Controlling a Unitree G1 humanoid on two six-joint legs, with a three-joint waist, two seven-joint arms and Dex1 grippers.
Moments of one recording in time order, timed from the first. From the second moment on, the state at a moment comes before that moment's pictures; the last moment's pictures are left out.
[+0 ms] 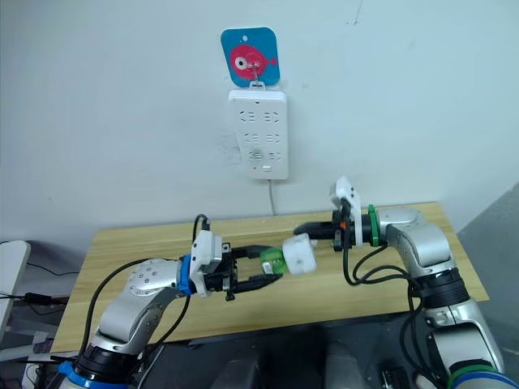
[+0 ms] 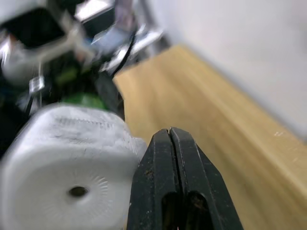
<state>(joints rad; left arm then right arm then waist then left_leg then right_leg) -0.16 0.49 -0.11 -0.17 -0.35 0.07 -1.03 -0.65 -0.48 0.01 0.04 0.55 0.82 1.08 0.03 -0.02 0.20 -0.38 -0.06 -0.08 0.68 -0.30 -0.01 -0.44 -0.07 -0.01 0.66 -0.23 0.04</state>
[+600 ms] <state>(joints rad) -0.44 0.51 -0.13 0.30 0.04 -0.91 -0.92 -0.69 -0.48 -0.30 0.20 1.02 1.61 0.73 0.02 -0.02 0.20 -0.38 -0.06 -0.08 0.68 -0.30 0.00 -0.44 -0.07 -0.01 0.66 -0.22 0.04</state>
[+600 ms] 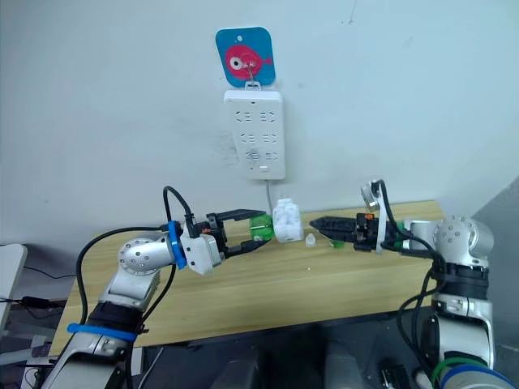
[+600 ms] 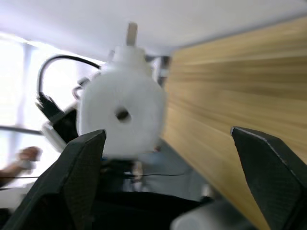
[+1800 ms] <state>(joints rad) -0.50 0.52 -0.24 0.39 0.07 -0.95 -0.78 -0.66 -0.37 -0.28 0.15 1.38 1.59 0.26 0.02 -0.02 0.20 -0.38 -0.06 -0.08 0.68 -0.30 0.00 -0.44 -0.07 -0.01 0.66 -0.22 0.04</state>
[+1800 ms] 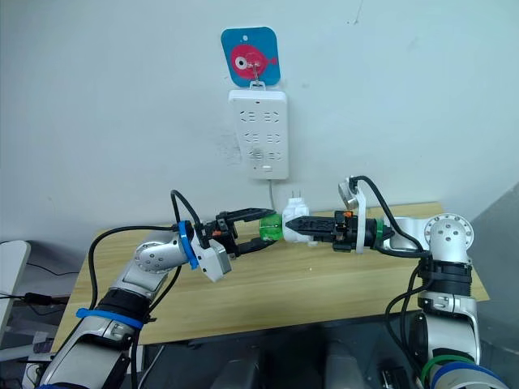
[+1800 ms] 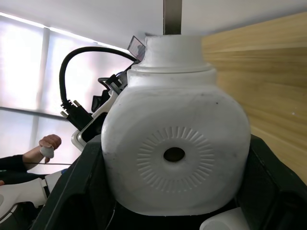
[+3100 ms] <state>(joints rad) -0.52 0.45 -0.32 0.21 0.25 -0.35 -0.73 -0.61 -0.28 -0.17 -0.16 1.04 1.45 0.14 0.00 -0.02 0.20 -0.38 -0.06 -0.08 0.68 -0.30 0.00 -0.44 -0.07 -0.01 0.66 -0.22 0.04</state>
